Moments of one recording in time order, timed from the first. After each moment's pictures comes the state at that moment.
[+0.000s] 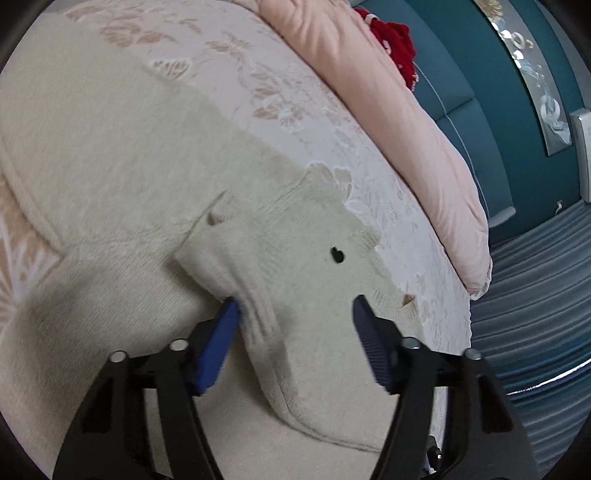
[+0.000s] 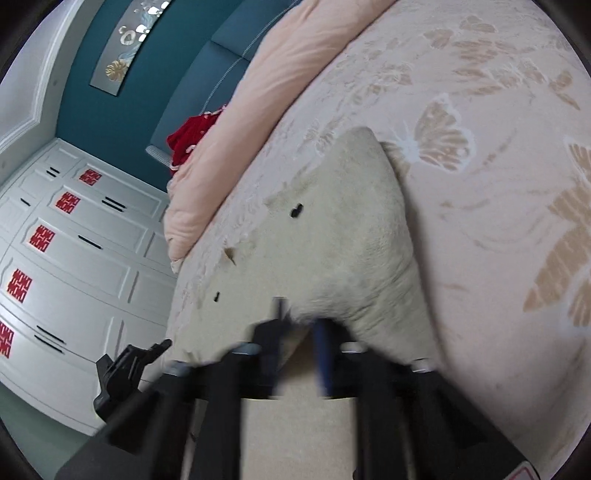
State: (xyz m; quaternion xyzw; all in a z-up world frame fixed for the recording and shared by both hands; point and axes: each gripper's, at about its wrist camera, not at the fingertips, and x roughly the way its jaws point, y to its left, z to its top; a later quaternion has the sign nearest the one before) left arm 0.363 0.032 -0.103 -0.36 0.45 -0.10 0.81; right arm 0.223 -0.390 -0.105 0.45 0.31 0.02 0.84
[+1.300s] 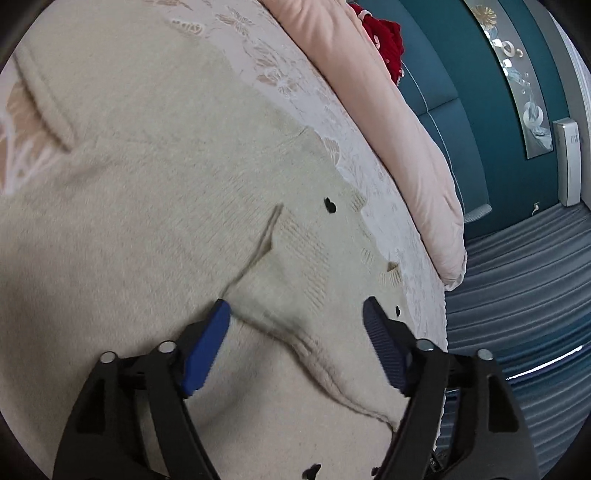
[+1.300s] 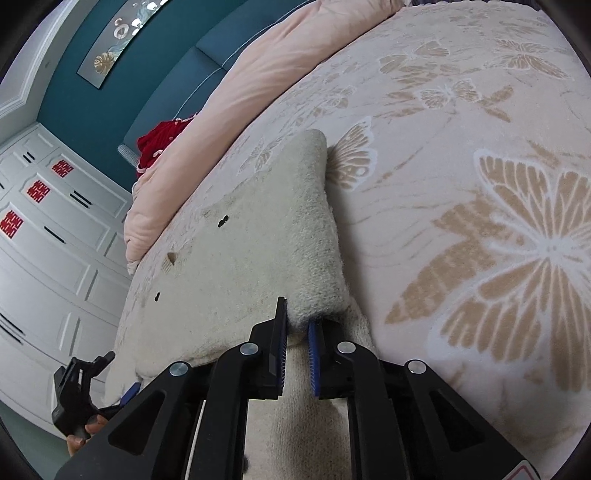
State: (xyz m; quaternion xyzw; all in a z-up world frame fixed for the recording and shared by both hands) left arm 0.309 0.031 -0.134 -0.41 0.45 -0.12 0.78; right arm 0.190 -0.424 -0.139 0.39 0.33 -0.06 0.86
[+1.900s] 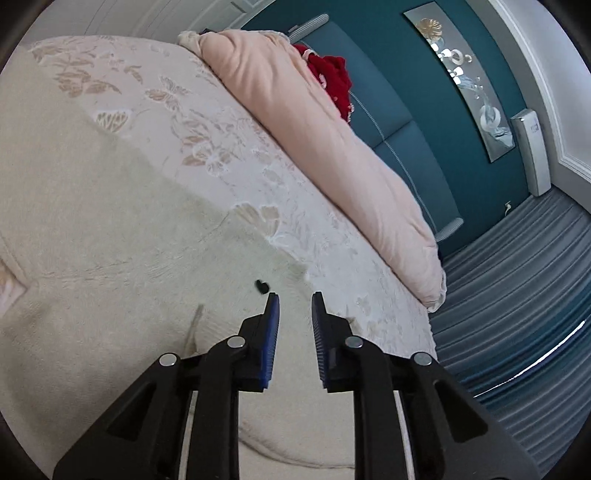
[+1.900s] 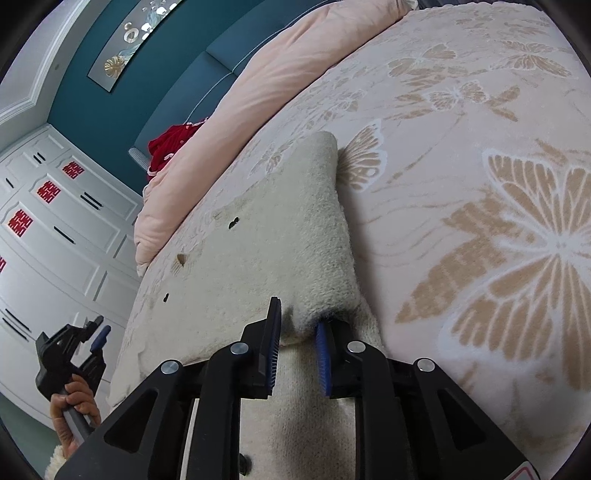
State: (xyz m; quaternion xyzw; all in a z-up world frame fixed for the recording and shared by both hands) left arm 0.347 0.025 -0.086 -0.37 0.37 -0.15 0.84; right arm 0.189 -0.422 -0.141 0.40 0.31 -0.04 0.86
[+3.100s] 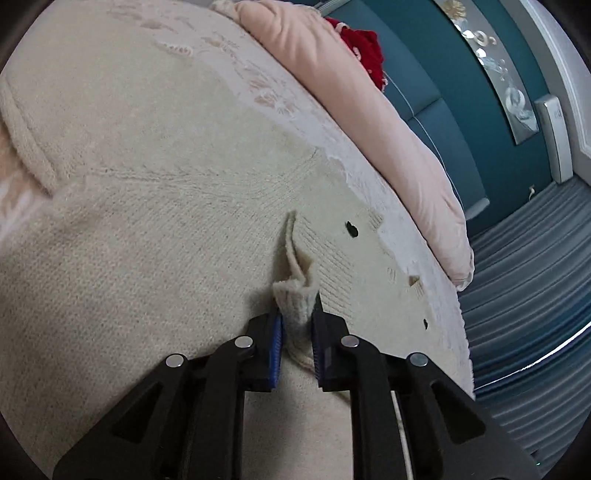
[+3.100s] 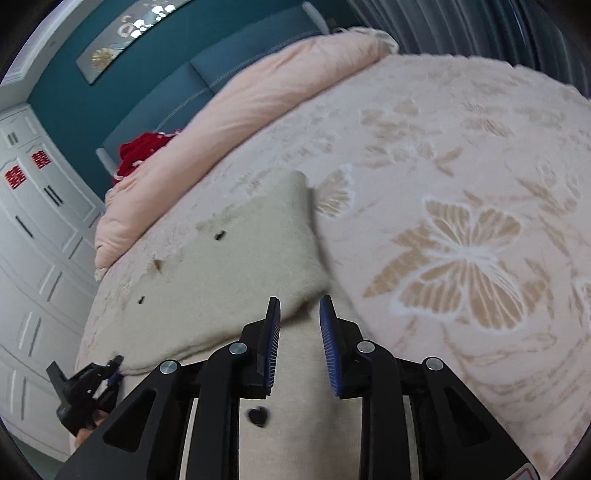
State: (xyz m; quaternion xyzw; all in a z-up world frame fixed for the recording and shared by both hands) left arm 0.326 0.039 -0.166 -0.34 0.39 -0.14 0.84; right arm 0.158 -0.375 -0.076 0.32 0.31 -0.14 0.89
